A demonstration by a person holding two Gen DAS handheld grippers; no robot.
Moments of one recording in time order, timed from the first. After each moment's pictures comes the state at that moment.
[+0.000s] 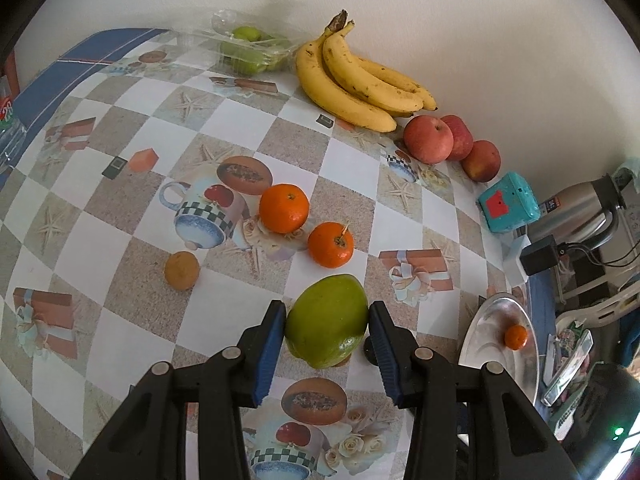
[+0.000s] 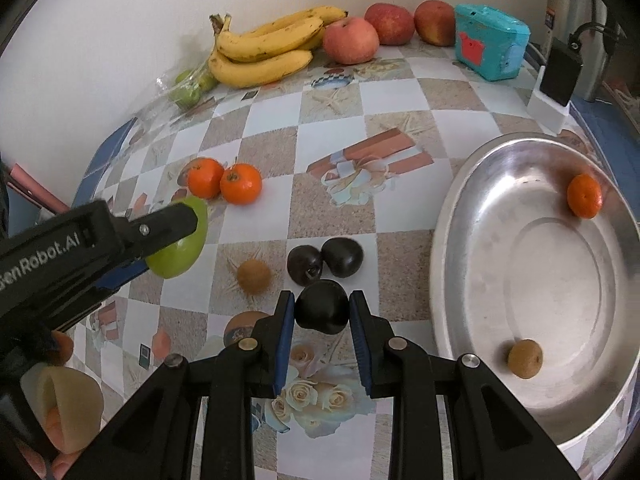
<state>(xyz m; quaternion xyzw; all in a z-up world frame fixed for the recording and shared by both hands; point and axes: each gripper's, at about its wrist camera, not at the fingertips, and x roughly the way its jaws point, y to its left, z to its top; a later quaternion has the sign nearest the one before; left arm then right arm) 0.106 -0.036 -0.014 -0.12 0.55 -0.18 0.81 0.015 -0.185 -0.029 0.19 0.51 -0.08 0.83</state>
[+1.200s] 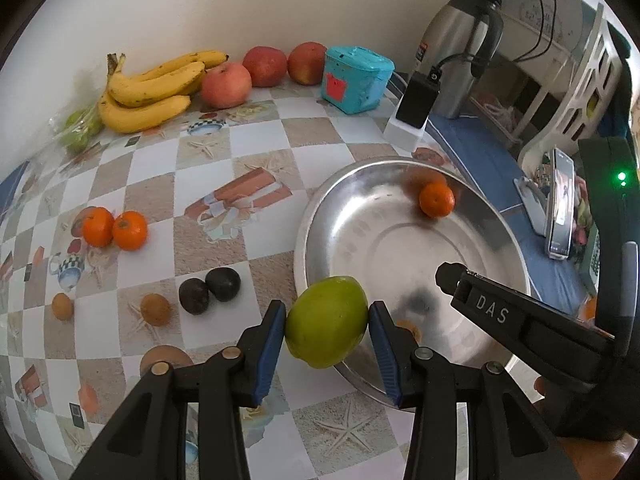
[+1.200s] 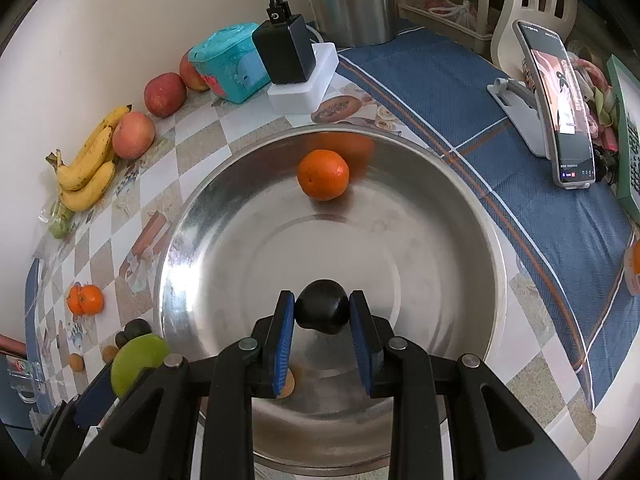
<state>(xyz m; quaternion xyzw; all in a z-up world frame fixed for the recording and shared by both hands) -0.001 -0.183 -0.007 0.11 0.50 -0.34 0.79 -0.069 -0.321 -0.032 0.31 0.47 -0.30 0.77</state>
